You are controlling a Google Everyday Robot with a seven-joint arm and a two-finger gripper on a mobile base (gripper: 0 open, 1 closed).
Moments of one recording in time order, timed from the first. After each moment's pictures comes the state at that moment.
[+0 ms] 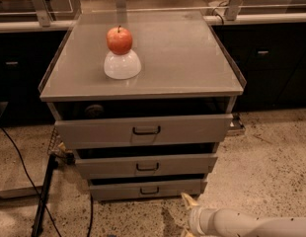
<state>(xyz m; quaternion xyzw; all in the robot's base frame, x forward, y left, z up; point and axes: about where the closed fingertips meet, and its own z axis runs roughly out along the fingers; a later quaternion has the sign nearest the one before) 0.419 -0.127 0.330 -0.61 0.72 0.10 0.32</state>
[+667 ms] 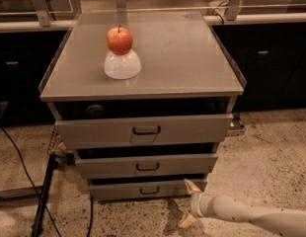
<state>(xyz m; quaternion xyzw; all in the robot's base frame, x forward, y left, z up) 0.496 -0.151 0.295 -0.60 0.72 0.06 0.34</state>
